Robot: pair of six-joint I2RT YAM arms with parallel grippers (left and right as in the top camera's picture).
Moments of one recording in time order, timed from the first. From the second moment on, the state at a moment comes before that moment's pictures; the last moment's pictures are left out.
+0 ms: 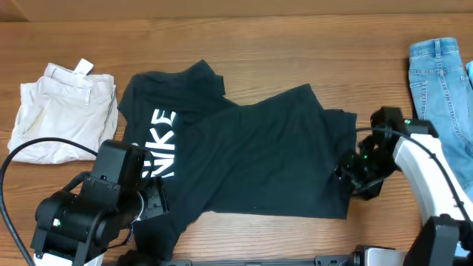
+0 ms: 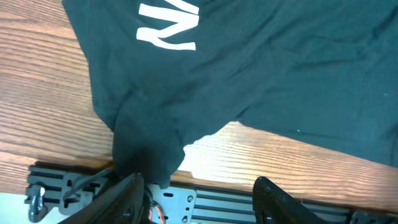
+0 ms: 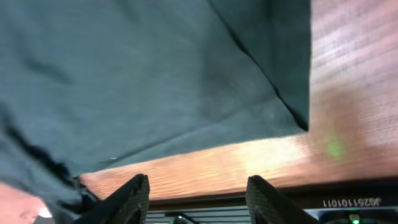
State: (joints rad) left arm -0.31 0.95 1.28 -1.58 -0.02 -0.57; right arm -0.10 1.48 0.93 -1.25 -0.36 0.47
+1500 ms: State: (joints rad) left arm -0.47 0.96 0.71 -1.11 0.27 -0.63; right arm -0.10 1.10 1.03 -0.84 -0.58 0.55
